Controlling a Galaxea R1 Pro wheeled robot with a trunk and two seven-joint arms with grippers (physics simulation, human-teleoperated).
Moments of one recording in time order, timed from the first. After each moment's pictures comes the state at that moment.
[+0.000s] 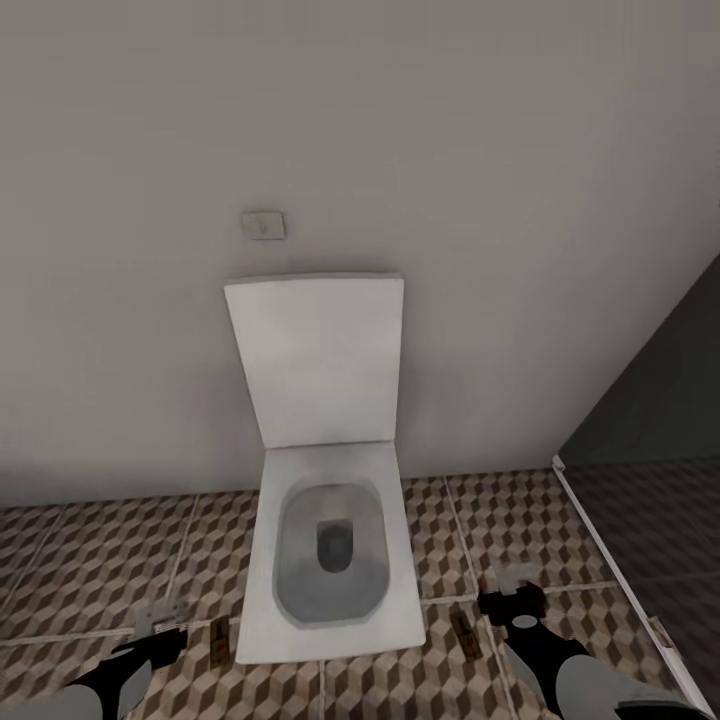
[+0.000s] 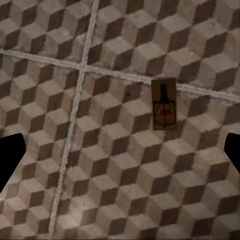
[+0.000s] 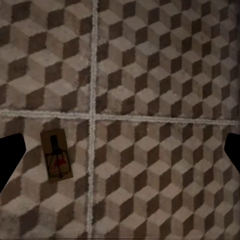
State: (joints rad) left arm -0.63 0.18 -2.12 0.05 2.35 -0.05 0.06; right arm -0.68 -0.04 0.02 -0.07 0.21 -0.13 -0.24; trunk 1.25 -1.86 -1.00
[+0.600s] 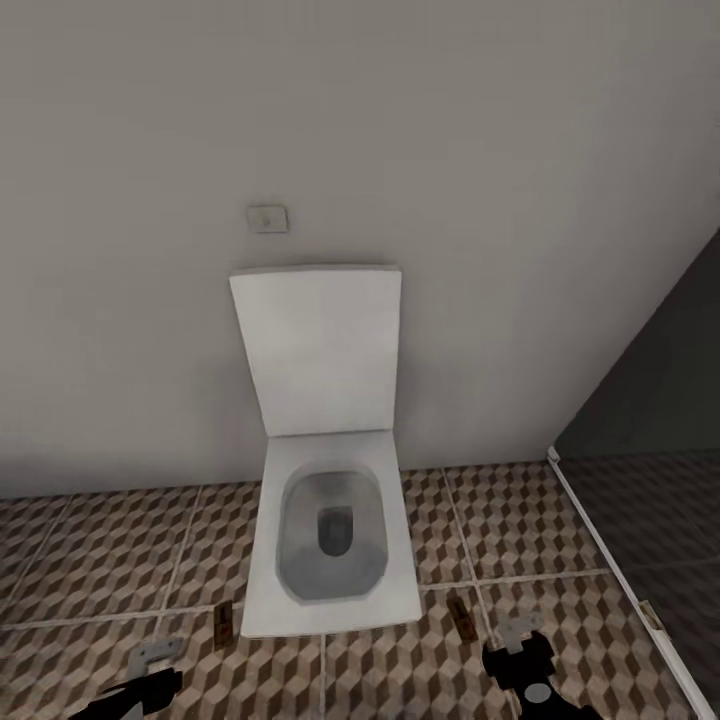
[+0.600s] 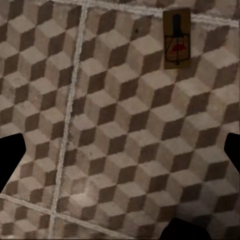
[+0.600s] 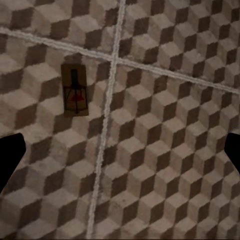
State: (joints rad) left arm -0.56 0.18 -2.12 0.03 2.35 -0.05 0.05; right arm -0.55 -0.04 0.02 -0.06 0.31 -0.23 -0.23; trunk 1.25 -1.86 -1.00
